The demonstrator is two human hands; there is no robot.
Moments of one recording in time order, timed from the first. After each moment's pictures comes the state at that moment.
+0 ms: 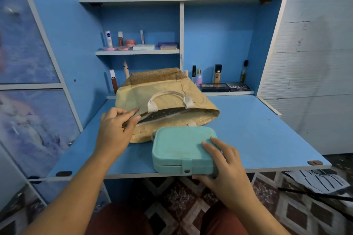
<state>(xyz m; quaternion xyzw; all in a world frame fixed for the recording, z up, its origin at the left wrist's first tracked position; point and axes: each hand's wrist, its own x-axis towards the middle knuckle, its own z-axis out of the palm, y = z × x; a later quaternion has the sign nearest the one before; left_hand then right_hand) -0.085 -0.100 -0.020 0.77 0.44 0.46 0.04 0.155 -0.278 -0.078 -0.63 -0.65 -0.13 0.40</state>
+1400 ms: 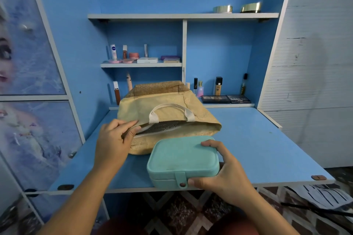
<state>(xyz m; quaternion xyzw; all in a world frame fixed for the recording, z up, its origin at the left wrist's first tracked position) -0.094 -0.093 -0.020 0.76 0.40 0.51 -0.01 0.147 -0.271 -0.030 -0.60 -0.56 0.26 0.51</state>
